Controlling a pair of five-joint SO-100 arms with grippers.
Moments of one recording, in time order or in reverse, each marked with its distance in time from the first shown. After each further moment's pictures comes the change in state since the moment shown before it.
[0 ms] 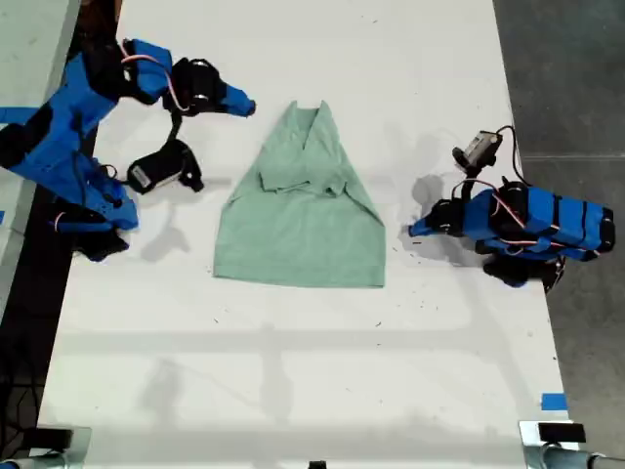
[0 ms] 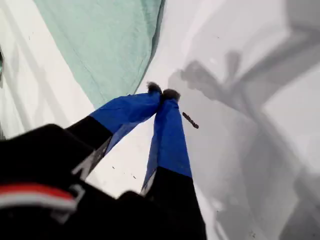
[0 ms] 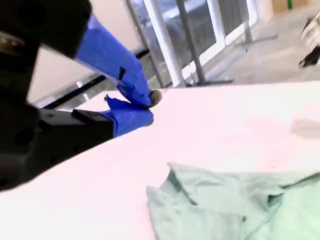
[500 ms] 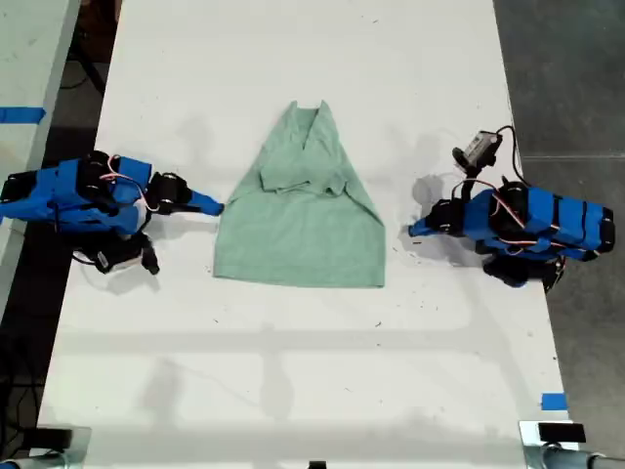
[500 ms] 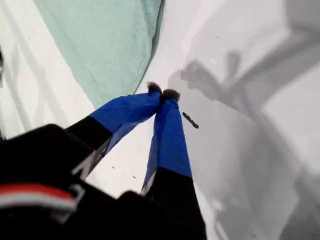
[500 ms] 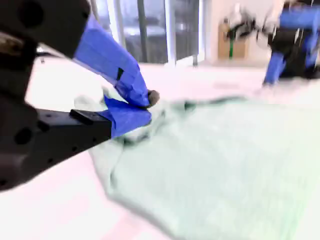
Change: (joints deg) arm 0 15.0 75.1 97.6 -23.2 -13.9; arm 1 0.0 0.0 0.0 0.0 0.0
